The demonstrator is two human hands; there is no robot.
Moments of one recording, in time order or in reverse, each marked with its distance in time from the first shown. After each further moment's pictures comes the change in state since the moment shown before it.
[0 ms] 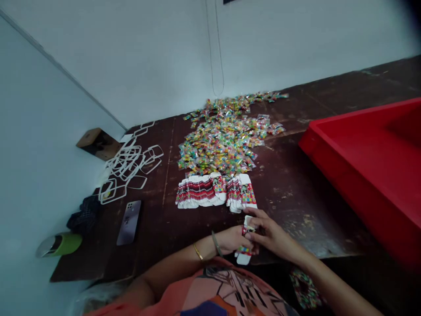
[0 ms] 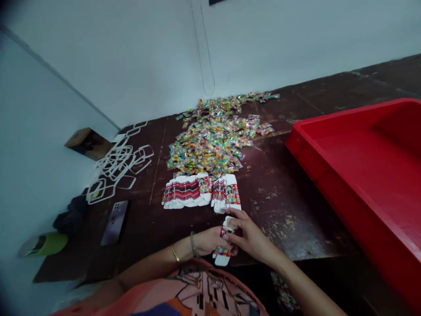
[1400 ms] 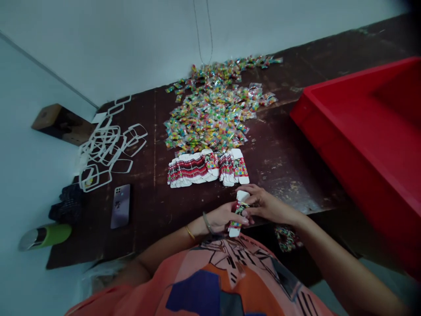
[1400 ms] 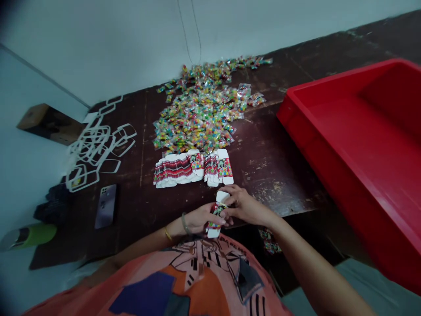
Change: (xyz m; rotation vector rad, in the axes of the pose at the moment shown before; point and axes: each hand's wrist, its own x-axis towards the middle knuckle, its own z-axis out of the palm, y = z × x) left_hand -0.019 -0.014 -0.002 -0.154 0.003 -0.004; right_hand -0.004 -0.007 -0.004 -0.176 -0.187 -0.014
